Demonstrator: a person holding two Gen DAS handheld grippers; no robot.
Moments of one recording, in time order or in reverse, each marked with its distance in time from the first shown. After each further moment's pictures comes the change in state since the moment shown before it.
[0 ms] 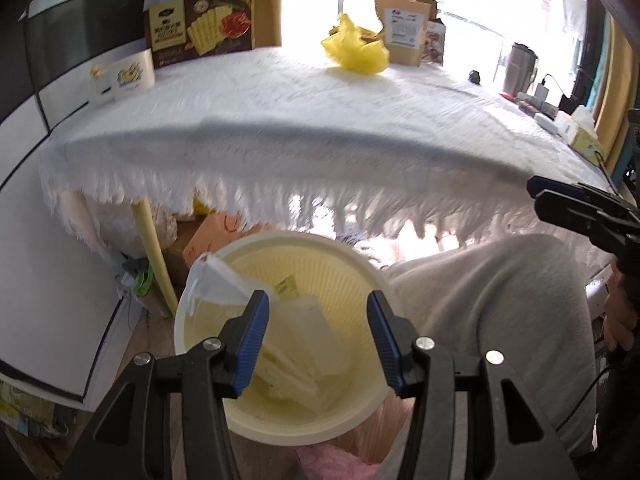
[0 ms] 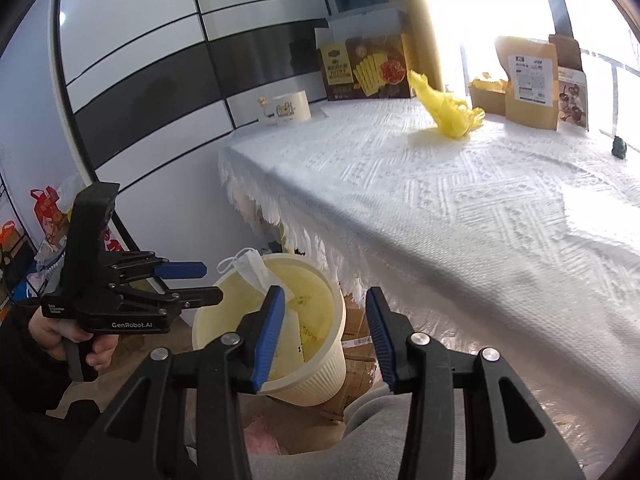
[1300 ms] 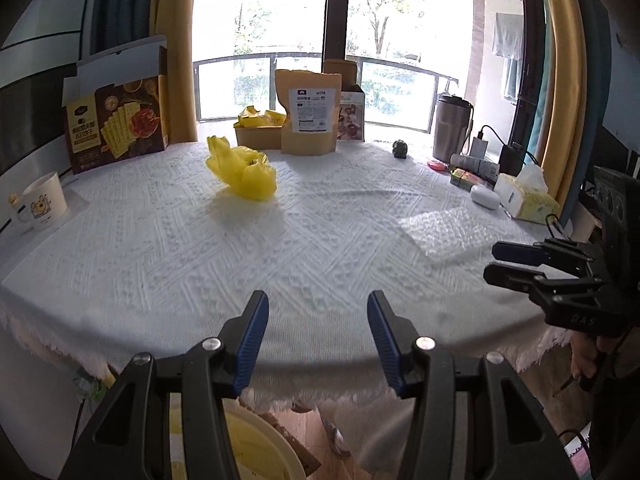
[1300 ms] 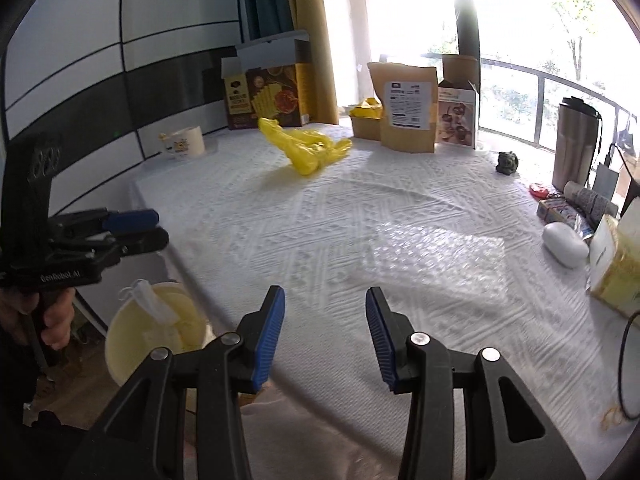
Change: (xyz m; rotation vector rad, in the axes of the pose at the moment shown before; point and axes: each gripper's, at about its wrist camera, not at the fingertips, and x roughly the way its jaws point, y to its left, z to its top) left arm 0.013 -0.092 0.130 0.127 -0.225 -0.176; right arm -0.064 -0.115 0.031 0.039 -0.036 -0.322
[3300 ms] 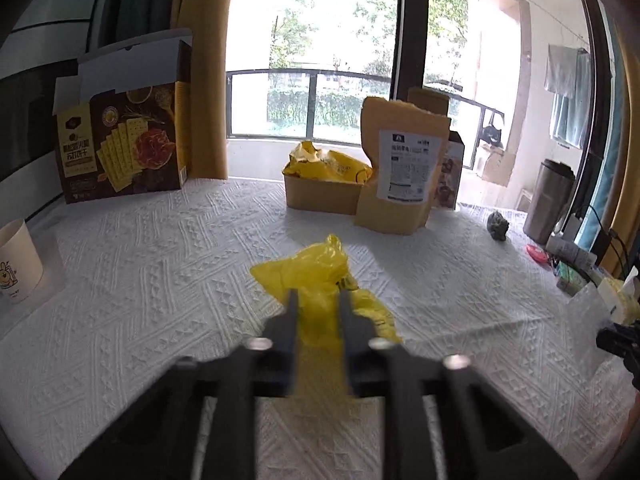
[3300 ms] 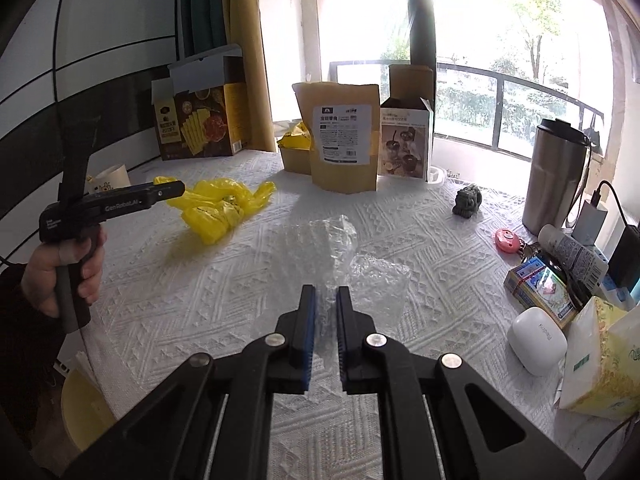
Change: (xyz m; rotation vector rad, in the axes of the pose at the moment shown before) left arm 0.150 0.101 0.126 -0.090 -0.070 0.095; right arm 0.063 -0.064 0.086 0.077 -0.044 -0.143
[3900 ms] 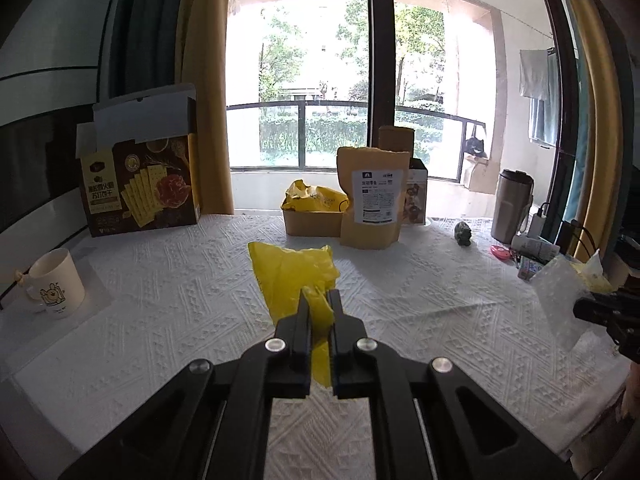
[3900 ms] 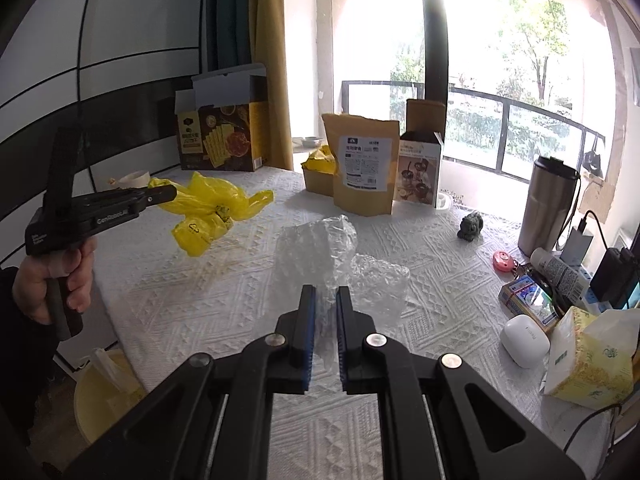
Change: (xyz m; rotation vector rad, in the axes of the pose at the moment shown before) left arm -0.117 -0.010 -0.012 0.076 -0.112 0.001; right arm -0.062 0.042 0.000 -0.057 -0.077 0.014
